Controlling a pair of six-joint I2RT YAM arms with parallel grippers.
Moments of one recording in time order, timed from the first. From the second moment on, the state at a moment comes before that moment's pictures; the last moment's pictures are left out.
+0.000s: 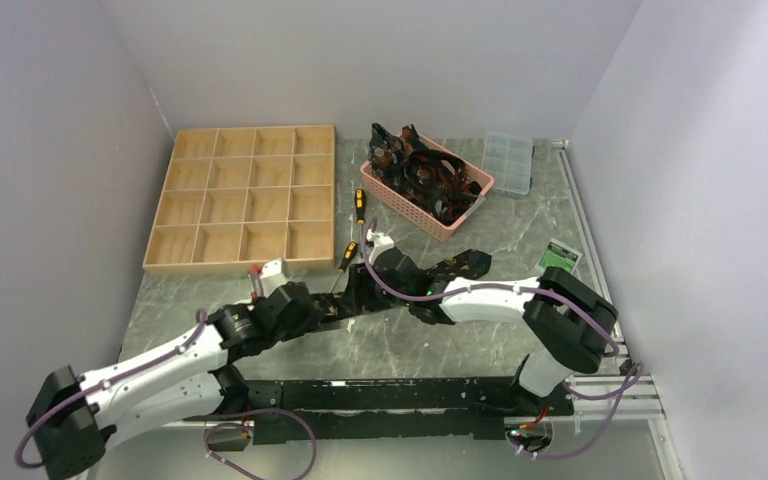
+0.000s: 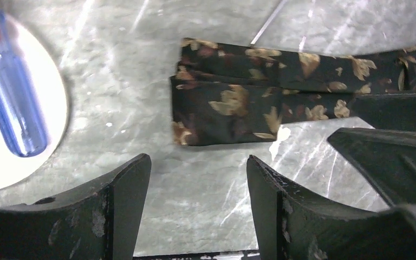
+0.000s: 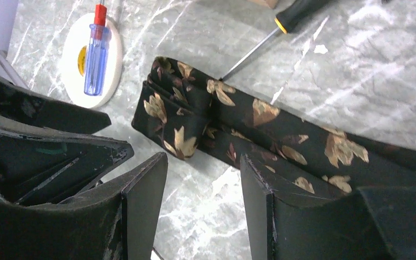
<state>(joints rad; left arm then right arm) -0.90 0.89 0.52 -0.61 -0.41 -1.07 0.99 1.57 0.75 0.24 -0.03 0.67</state>
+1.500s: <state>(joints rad) -0.80 1.17 0.38 -0.13 -0.42 -1.15 0.96 1.33 0.43 0.15 0.08 0.67</state>
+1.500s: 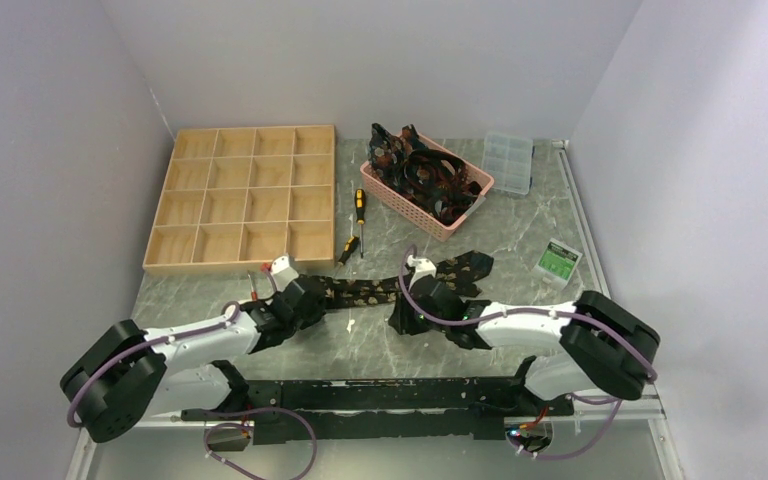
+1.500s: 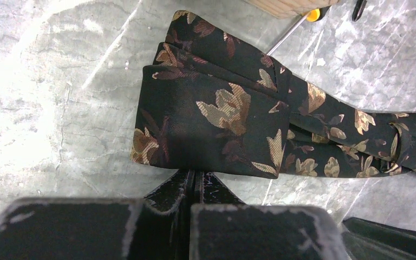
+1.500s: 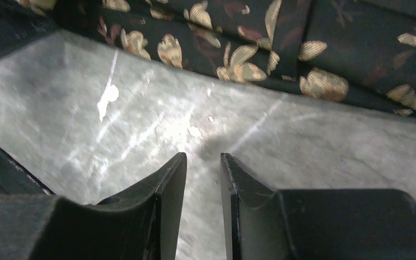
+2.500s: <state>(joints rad) -0.67 1.23 0.33 0.13 -0.40 -1.08 0.79 1.56 0.59 0.27 0.24 0.70</state>
